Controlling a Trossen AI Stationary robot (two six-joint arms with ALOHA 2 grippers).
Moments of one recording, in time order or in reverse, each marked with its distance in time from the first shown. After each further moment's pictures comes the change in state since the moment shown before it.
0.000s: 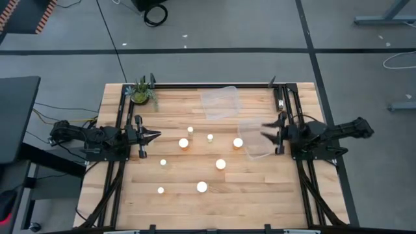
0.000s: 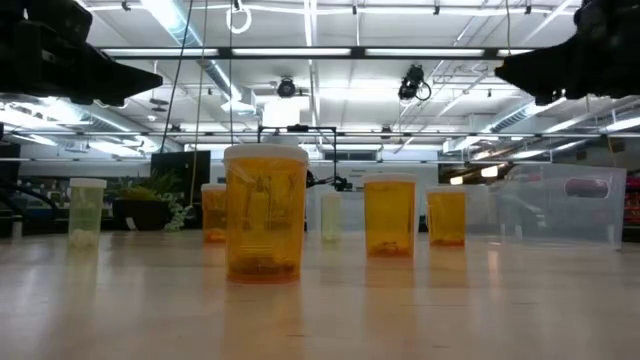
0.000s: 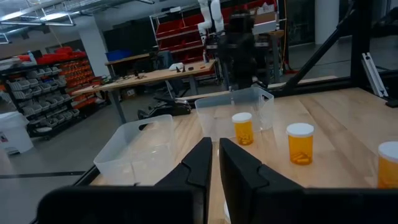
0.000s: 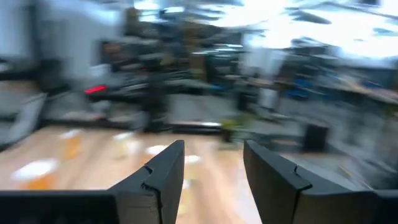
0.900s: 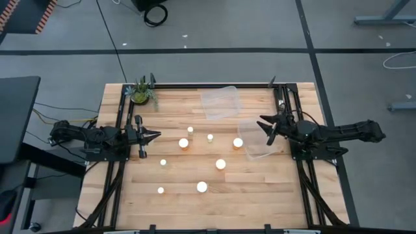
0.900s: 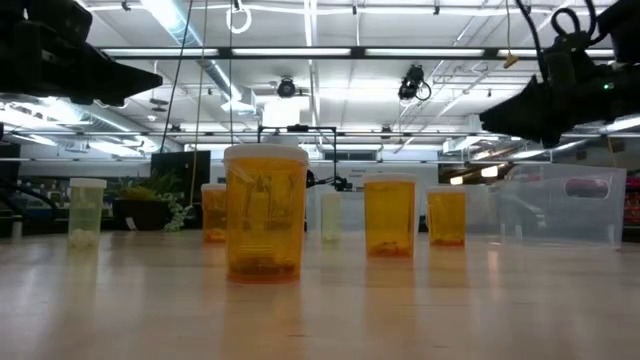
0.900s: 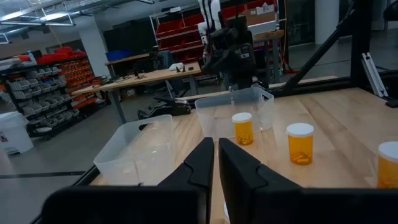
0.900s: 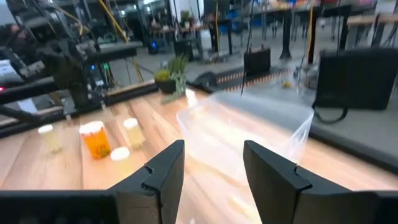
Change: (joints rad) left arm 0.000 0.000 0.000 0.000 0.000 0.000; right arm -0.148 0.223 0.002 -0.032 0.121 0.354
